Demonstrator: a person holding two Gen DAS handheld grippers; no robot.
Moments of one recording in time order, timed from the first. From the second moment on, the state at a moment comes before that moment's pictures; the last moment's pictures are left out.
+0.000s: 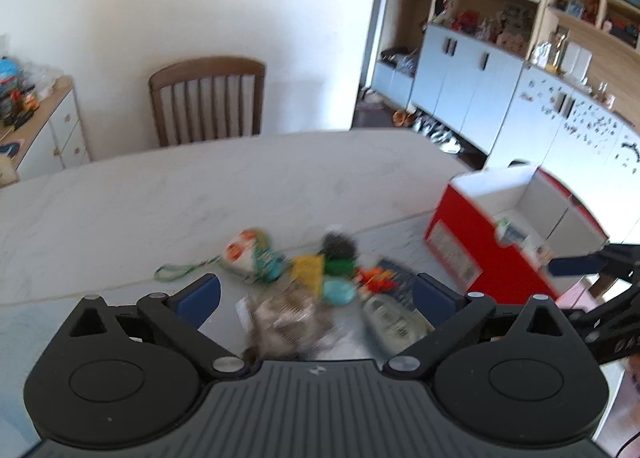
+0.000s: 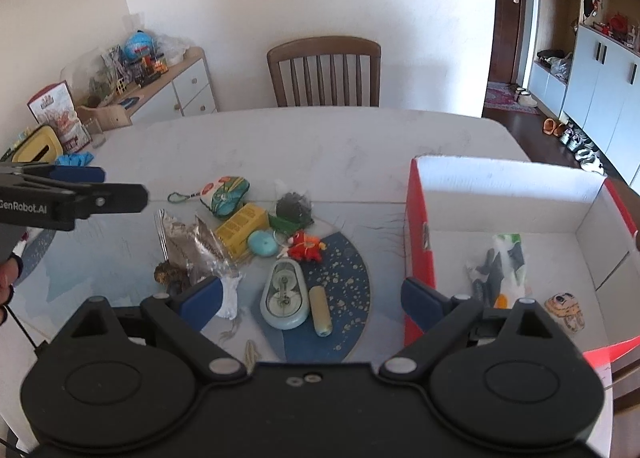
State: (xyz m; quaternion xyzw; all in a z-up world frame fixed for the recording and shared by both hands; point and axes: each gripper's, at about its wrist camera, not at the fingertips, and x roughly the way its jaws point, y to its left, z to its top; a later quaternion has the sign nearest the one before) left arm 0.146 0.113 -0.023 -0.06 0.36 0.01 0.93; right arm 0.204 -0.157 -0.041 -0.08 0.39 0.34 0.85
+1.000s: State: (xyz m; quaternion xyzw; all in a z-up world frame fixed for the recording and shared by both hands) left arm 0.182 0.135 -0.120 -0.03 0.38 -0.01 0.92; right arm 0.223 -0.090 -0.119 -0.16 0.41 0.34 0.83
